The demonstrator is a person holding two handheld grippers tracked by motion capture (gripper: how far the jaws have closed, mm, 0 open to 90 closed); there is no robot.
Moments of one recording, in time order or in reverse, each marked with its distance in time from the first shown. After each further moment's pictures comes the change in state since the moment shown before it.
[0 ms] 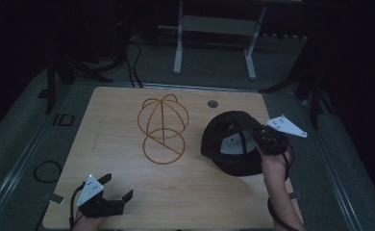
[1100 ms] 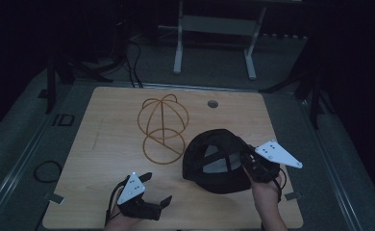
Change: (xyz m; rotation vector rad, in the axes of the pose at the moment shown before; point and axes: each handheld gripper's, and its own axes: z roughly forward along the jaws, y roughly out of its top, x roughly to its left) left arm -0.082 0.045 0.049 0.003 -0.217 0.097; right arm 0.060 -0.016 -0.050 -0.087 0.152 -0.045
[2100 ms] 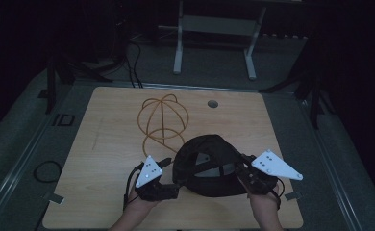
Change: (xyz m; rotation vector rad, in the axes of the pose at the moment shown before) left arm -0.007 0.049 0.025 -0.080 0.024 -0.011; right arm 0.024 0.002 -0.019 -0.038 0.131 -0.044
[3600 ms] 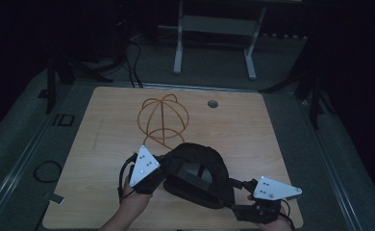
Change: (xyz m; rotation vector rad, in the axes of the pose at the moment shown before) left arm -0.014 0.054 -0.028 -0.121 0.097 0.125; right arm 0.002 -0.053 -0.031 0.204 0.382 -0.009
